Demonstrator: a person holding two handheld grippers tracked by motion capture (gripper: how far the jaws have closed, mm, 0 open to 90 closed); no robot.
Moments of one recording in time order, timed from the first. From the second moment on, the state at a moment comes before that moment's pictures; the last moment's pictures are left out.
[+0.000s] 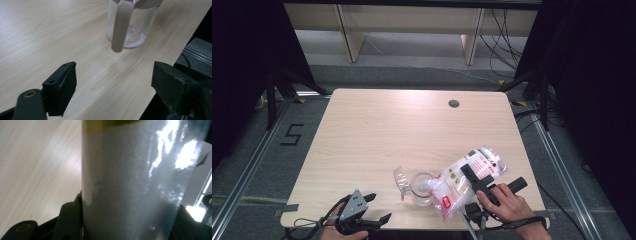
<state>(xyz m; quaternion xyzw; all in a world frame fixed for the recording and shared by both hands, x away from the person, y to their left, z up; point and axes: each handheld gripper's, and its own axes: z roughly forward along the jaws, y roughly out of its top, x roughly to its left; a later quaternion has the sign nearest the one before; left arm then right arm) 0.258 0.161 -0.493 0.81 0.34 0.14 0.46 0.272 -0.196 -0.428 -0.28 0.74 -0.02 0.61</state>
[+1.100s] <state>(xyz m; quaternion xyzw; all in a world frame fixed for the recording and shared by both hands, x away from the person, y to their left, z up) 0.259 0.162 -0.492 0.81 0.34 0.14 0.47 0.271 -0.195 -0.426 -0.28 0.74 -0.03 0.61</state>
